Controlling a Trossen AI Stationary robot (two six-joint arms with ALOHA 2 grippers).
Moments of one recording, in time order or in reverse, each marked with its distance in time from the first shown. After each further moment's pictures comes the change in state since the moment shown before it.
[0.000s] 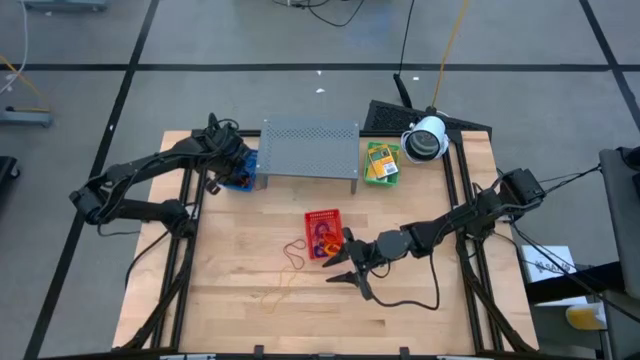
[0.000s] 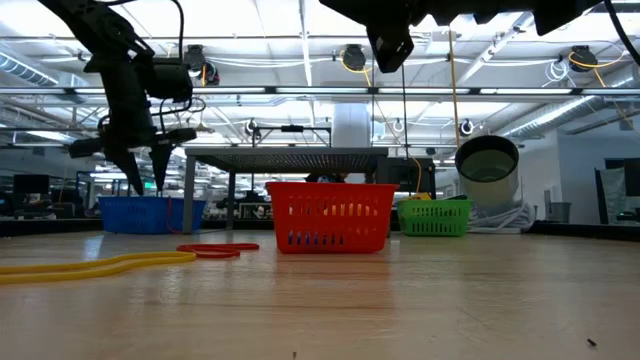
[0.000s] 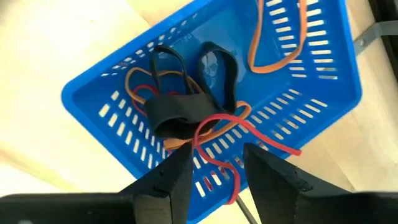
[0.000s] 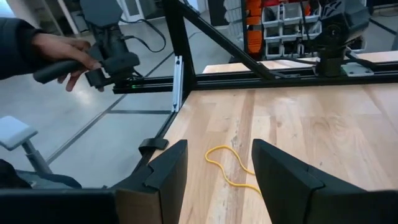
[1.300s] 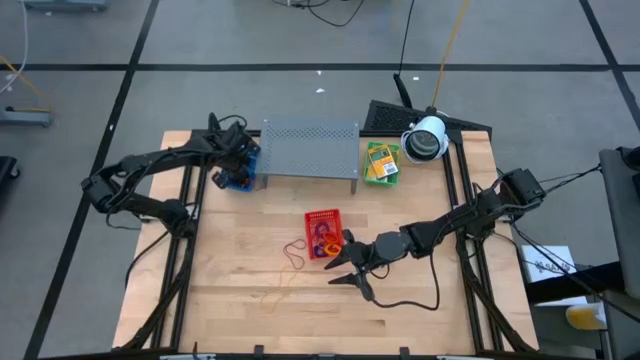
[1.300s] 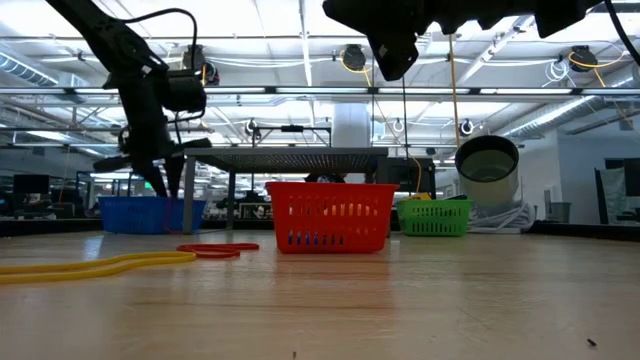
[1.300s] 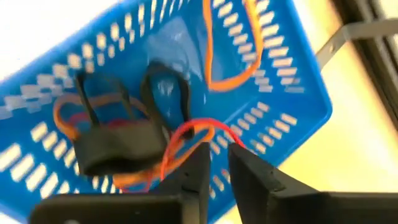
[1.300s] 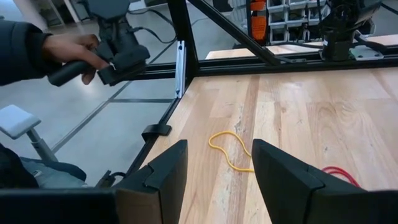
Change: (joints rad) left arm -0.005 0.127 0.001 0.189 -0.053 0.058; right arm 0.002 0.000 -0.001 -0.049 -0.022 0.011
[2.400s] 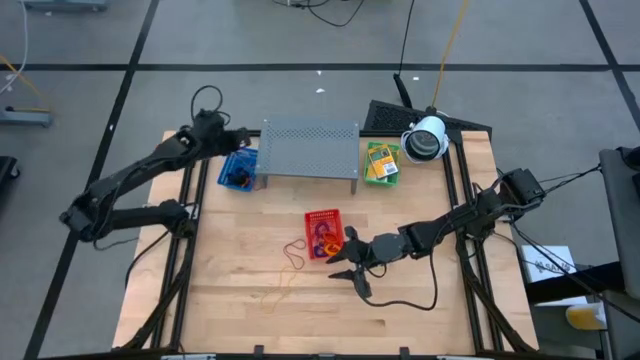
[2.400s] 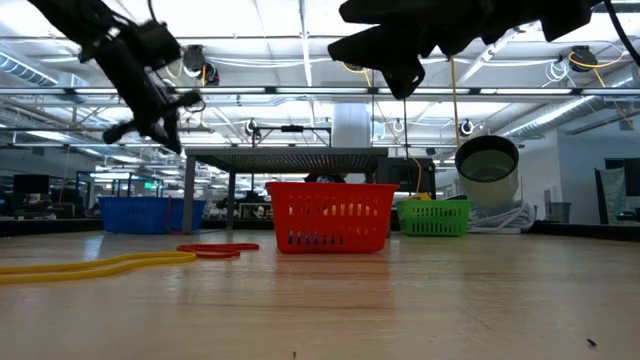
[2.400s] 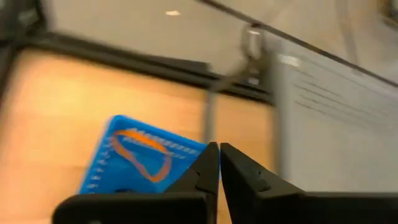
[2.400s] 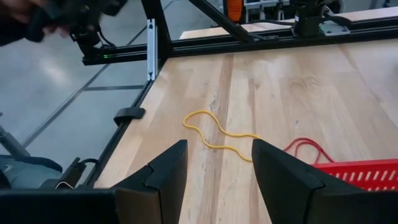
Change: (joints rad) left arm 0.098 -0.277 0.000 0.121 -0.051 0.713; right arm -0.001 0.000 0.000 -0.098 0.089 0.019
